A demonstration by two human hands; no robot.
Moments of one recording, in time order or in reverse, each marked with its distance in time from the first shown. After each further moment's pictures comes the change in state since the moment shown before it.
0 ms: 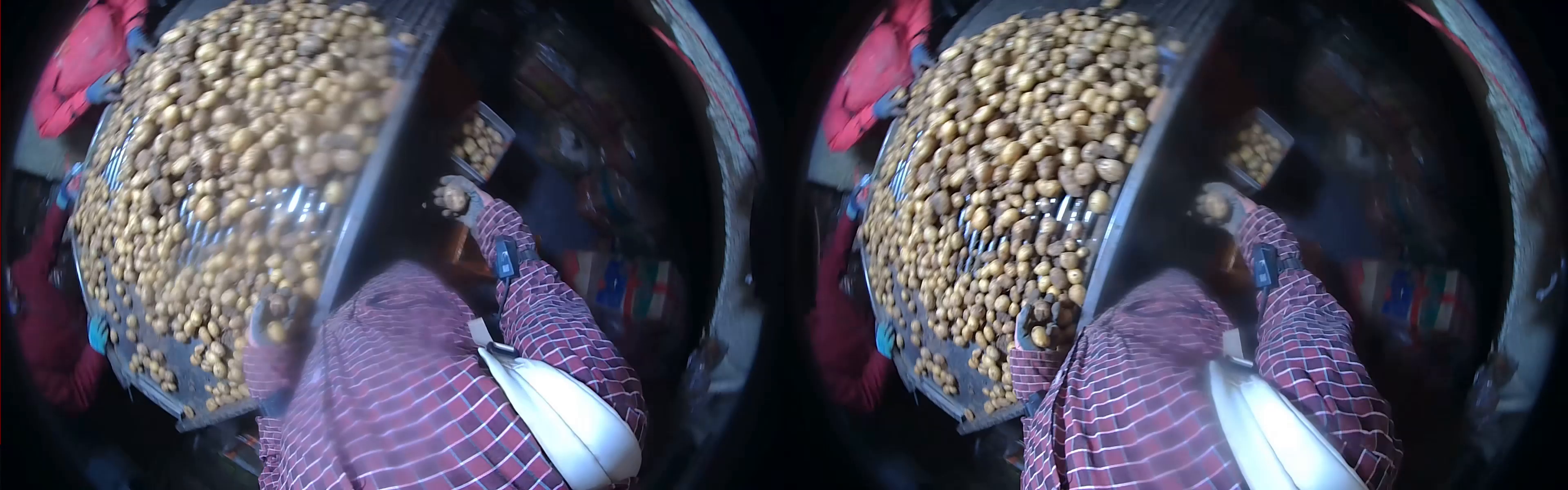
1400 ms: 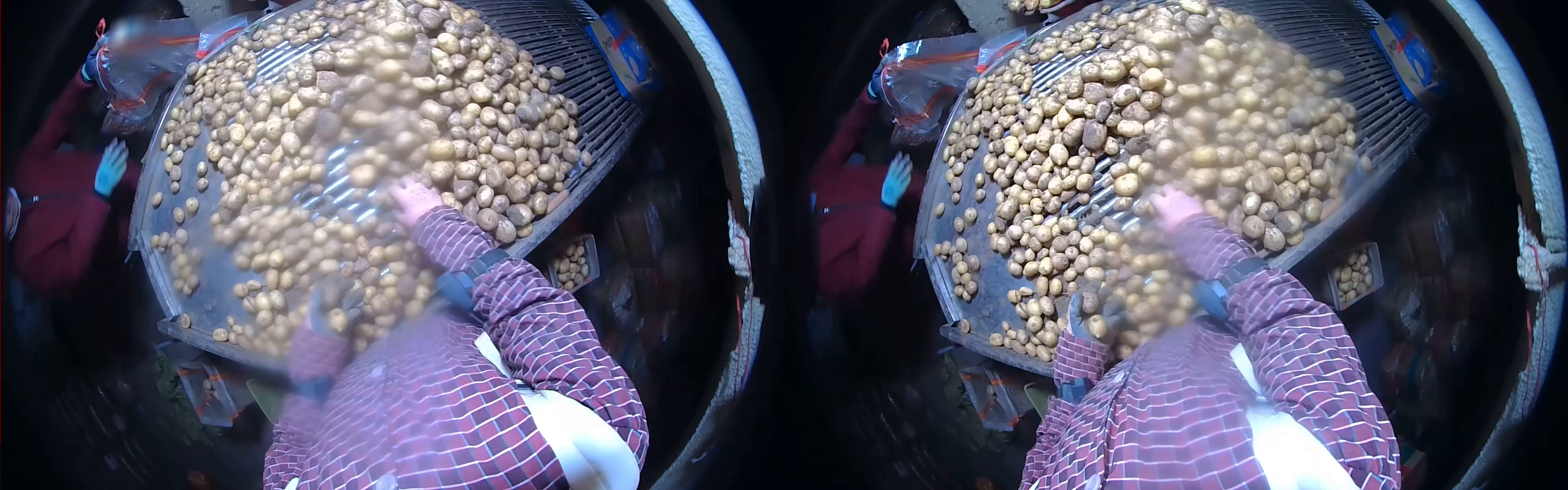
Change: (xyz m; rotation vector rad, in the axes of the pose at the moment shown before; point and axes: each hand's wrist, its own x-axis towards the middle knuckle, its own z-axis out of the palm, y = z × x) left_hand -0.025 0.070 -0.081 -1.348 0.446 -0.336; right_hand 0.074 0.093 0.442 -2.280 -0.449 -0.525
